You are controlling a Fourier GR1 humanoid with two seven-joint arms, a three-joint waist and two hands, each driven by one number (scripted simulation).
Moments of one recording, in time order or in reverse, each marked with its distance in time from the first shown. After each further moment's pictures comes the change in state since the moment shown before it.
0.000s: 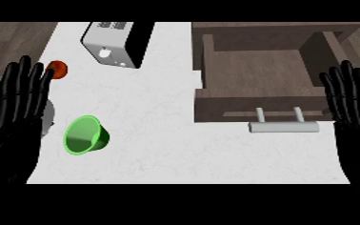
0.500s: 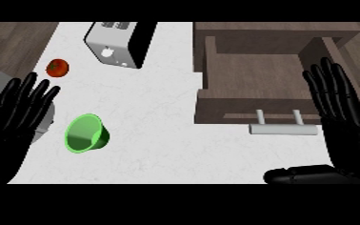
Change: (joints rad) left arm 0.078 0.144 0.114 0.095 0.451 -0.337 -0.009; right arm -0.038 -0.002 0.025 0.033 -0.041 0.039 0.045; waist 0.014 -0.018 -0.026
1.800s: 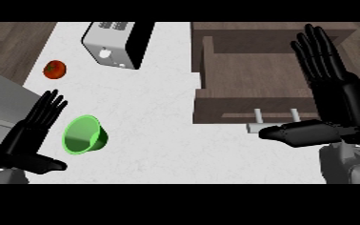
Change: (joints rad) left arm -0.181 0.094 0.157 0.934 -0.256 -0.277 -0.430; right arm -0.246 -0.029 -0.078 0.214 -0.035 0.061 0.032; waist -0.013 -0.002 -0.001
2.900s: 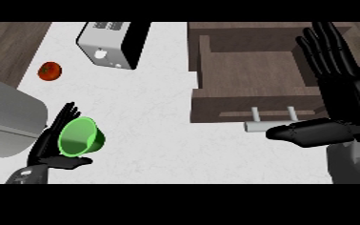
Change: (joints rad) left arm -0.250 0.021 -0.044 0.740 -0.265 0.191 -0.483; right arm -0.027 -0.015 -0.029 -0.023 -0.041 0.029 0.047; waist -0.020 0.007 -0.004
